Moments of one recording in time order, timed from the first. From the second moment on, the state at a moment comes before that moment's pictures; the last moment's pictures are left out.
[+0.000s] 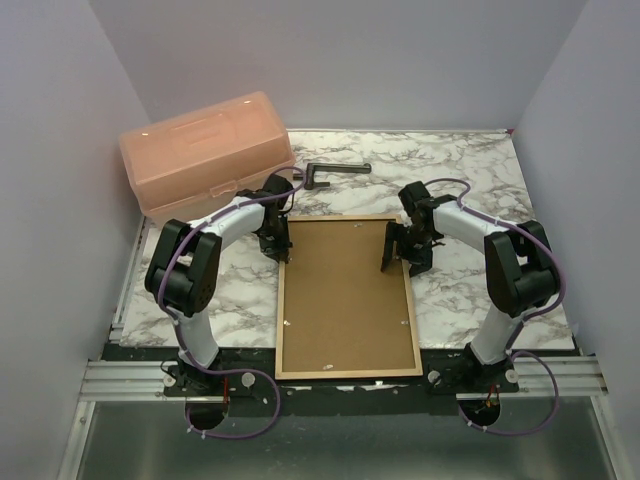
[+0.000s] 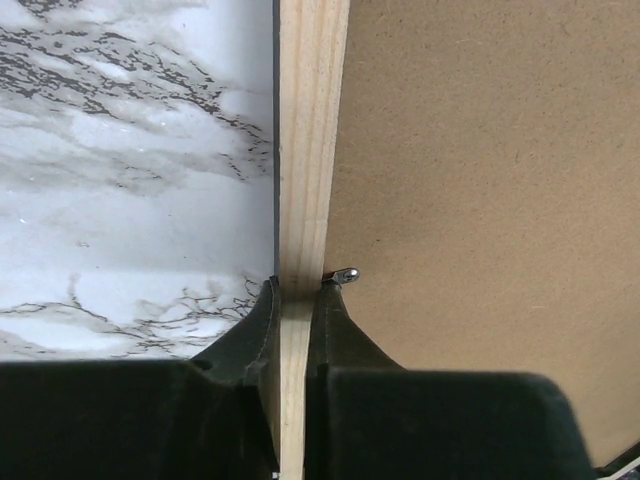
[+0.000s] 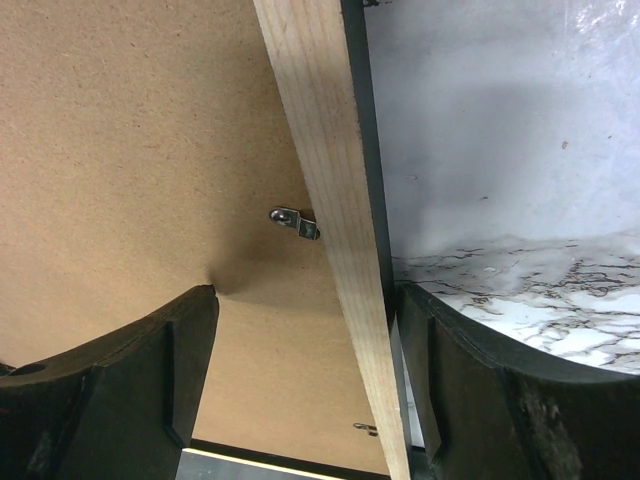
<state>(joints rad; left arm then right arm) -0.41 1.82 1.22 -0.72 0.07 -0.54 0.35 1.78 1.12 -0.75 -0.16 0.52</state>
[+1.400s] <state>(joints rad) -0.62 1.41 0.68 -0.54 0.43 -0.74 0.35 1.90 1.34 -0.72 -0.22 0.53</state>
